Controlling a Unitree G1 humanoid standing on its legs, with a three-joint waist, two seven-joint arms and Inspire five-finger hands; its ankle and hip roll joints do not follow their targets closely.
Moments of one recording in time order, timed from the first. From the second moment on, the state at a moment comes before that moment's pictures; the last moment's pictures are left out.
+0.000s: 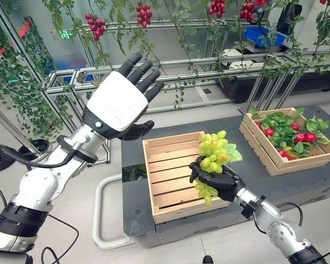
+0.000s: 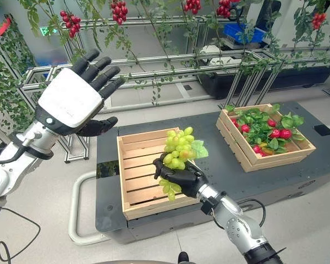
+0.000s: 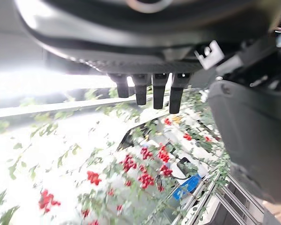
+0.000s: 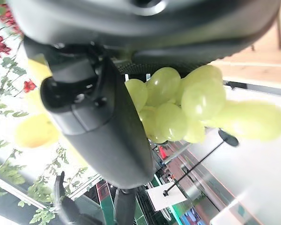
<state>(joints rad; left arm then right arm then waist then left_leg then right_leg) -0.27 0.97 -0.10 -0.17 1.16 -0.18 0.42 0.00 -0.56 0.29 -0.02 1.06 0.12 0.38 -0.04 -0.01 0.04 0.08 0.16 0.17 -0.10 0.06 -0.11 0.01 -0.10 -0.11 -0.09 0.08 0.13</state>
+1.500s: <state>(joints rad) -0.07 0.40 -0.12 0.00 -0.53 -0.39 0.03 -0.05 -0.35 0.28 0.05 1.07 -0.06 0.33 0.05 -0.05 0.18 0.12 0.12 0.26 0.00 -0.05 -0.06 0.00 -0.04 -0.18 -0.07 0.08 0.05</state>
